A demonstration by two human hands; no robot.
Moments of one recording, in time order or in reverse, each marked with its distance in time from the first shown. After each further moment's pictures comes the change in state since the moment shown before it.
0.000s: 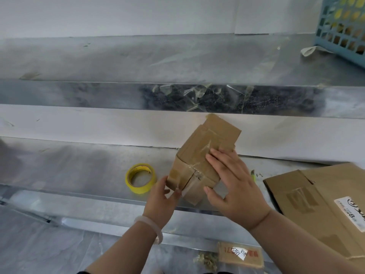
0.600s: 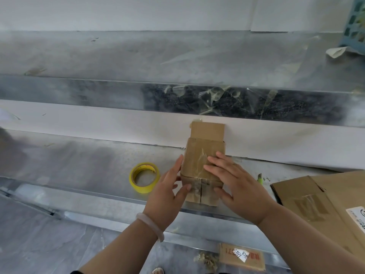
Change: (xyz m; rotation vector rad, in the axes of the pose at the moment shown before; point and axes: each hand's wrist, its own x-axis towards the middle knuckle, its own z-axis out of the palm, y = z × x) left_hand 0.003 0.023 -0.011 0.104 -0.052 0.308; right_hand 0.007 0.036 0.016 -0.036 -0.324 -0.071
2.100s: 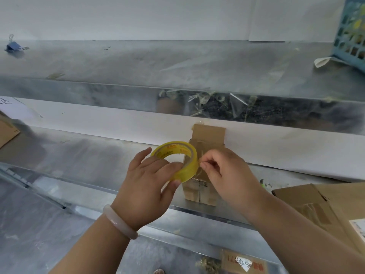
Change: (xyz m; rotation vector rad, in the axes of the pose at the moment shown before) left_hand -0.008 0.078 -0.066 0.733 0.136 0.502; right_hand 0.038 -0.059 -0.062 0.352 0.060 0.290
